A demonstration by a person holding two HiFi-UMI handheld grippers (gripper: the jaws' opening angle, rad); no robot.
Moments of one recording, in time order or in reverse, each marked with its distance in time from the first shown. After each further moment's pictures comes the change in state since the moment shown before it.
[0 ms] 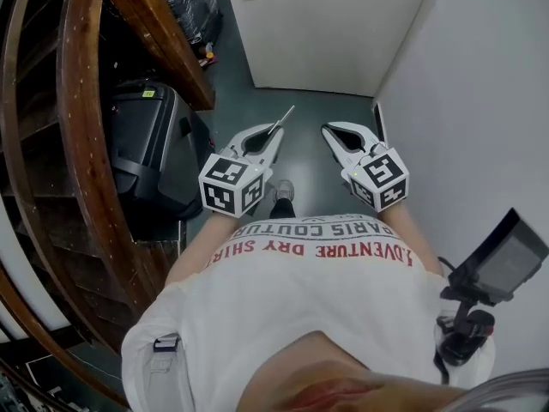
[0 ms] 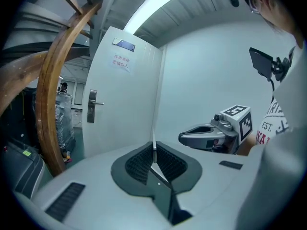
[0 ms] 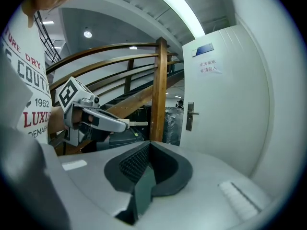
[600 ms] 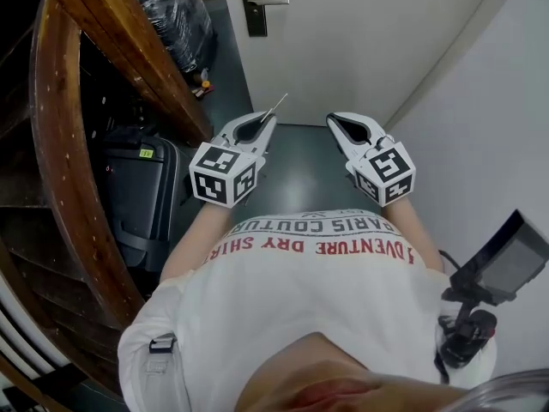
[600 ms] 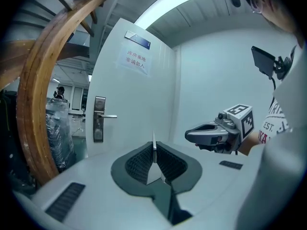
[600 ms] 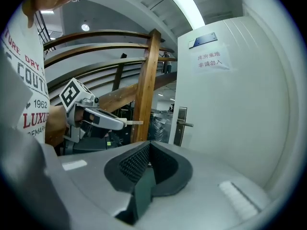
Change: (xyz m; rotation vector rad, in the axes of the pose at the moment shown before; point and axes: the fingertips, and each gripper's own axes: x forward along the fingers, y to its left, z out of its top) left arm 0.148 0.242 0.115 0.040 -0.030 -0.023; right arm 0.221 -0.176 0.081 -0.040 -0.019 -0.084
